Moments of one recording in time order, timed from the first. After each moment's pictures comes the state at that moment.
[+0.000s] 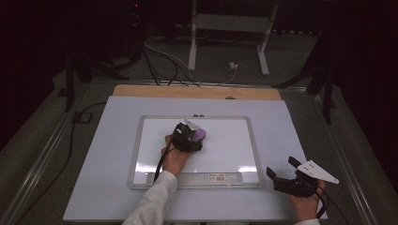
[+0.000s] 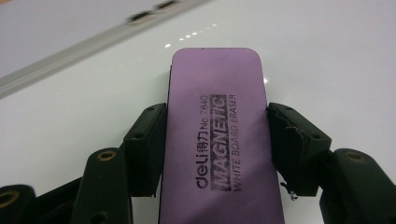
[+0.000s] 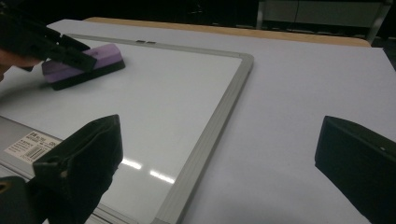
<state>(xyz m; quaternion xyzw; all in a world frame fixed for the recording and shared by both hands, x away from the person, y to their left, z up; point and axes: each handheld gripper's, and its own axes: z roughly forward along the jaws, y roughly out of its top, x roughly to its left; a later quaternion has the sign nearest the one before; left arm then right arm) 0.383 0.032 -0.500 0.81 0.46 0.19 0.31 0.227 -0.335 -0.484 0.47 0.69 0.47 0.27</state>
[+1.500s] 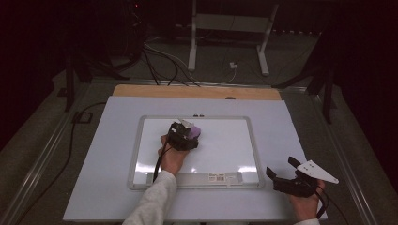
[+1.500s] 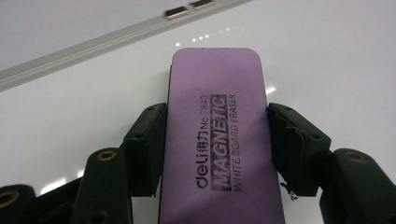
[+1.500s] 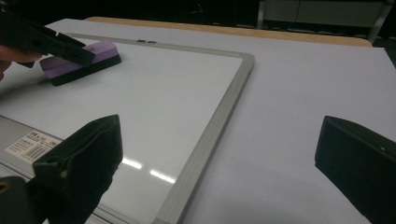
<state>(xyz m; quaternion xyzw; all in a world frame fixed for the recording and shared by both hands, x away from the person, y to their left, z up) 0.382 0.043 -0.501 0.79 0.50 0.19 0.31 0.228 -0.334 -0.484 0.47 0.69 0.47 0.27</state>
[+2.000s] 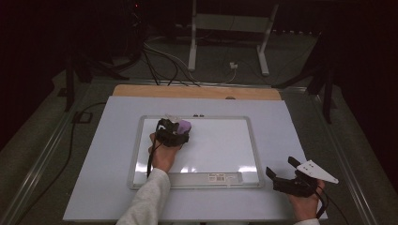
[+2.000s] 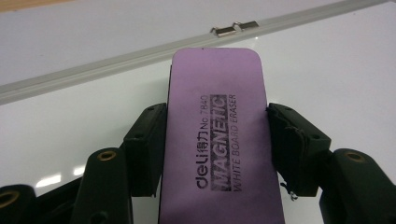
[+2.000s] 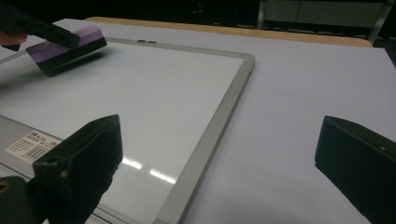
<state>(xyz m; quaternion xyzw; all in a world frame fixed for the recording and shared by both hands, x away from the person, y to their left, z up) 0.383 0.074 -0.487 0.75 0.53 0.20 0.33 0.228 -0.334 -0.485 0.47 0.69 0.47 0.27</state>
